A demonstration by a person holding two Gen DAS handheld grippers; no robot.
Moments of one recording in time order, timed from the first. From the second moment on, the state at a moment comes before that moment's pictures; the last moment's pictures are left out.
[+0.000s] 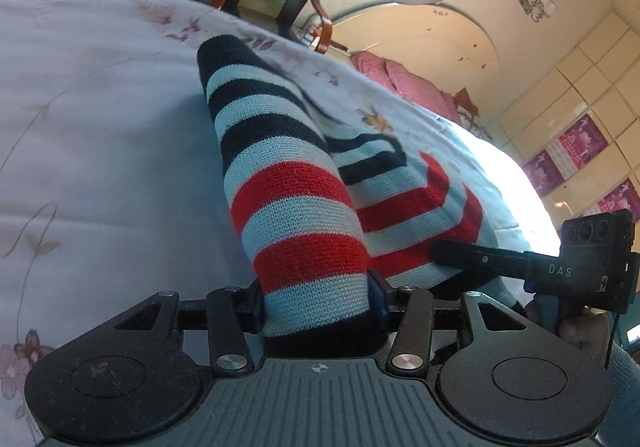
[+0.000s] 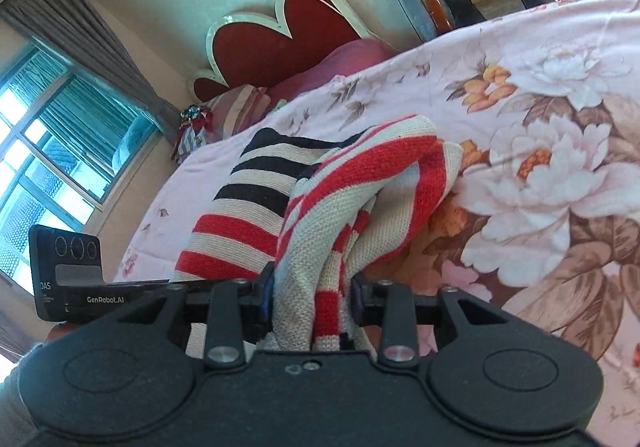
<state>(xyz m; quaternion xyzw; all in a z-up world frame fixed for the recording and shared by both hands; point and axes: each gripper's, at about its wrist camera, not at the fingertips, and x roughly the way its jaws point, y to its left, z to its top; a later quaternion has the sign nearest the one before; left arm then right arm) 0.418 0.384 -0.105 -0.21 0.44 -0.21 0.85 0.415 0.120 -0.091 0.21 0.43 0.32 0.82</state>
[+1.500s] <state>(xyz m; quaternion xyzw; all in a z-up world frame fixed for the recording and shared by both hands) 0.344 0.311 -0.059 0.00 0.33 -0.17 0.93 0.316 0.151 -0.066 -0.09 0.39 0.26 0.88</state>
